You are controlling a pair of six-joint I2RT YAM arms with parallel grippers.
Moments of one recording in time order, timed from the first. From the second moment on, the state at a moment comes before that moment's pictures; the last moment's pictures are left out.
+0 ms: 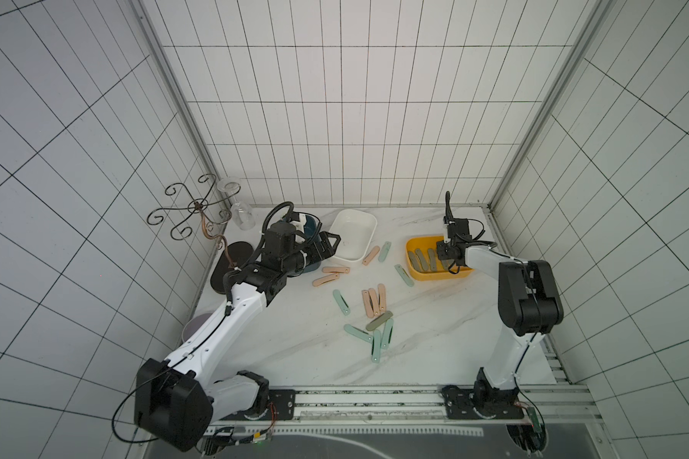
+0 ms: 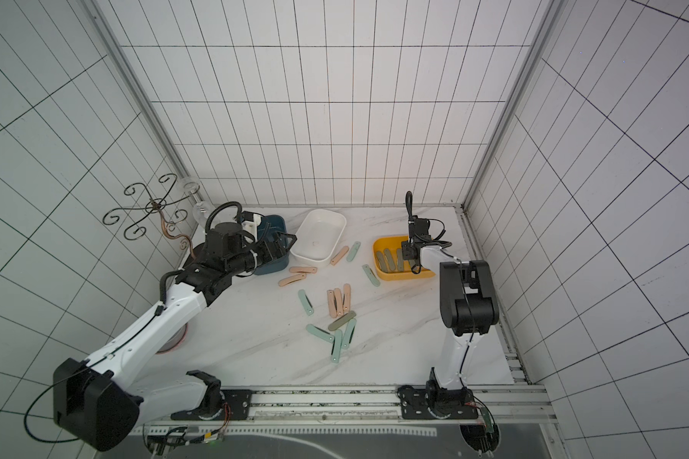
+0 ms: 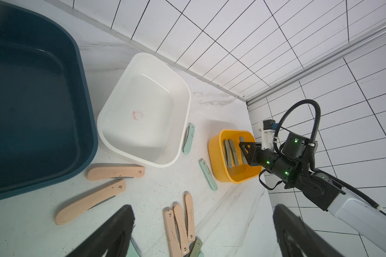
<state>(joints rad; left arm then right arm) -0.36 1.22 1.01 -0.24 0.30 -0.73 0.08 1.90 1.17 -0.12 0.25 -0.08</state>
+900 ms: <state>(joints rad) -0.36 1.22 1.01 -0.24 0.31 -0.73 0.07 1.82 1.18 -0.18 0.23 0.01</state>
